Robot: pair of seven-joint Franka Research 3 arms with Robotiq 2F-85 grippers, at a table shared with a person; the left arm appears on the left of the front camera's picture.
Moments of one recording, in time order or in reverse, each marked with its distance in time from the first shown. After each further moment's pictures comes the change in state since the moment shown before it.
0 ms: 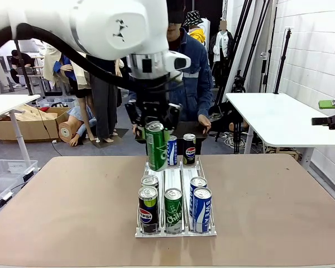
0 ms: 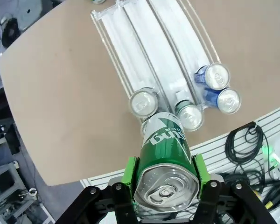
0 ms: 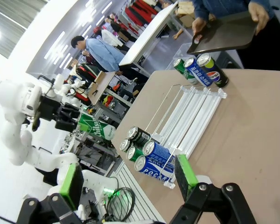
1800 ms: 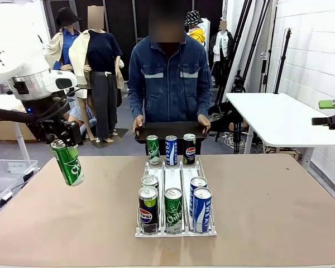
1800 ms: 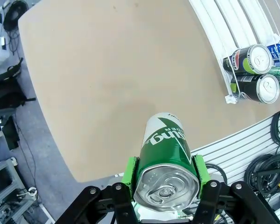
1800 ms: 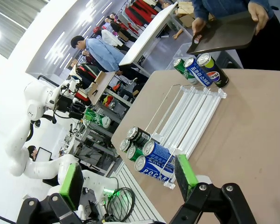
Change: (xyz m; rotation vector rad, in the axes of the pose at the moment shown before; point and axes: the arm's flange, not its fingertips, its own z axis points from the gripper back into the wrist) left arm -0.094 0.230 -0.035 -0.039 0.000 0.032; right arm 0.000 0.000 0.000 0.000 0.000 0.000
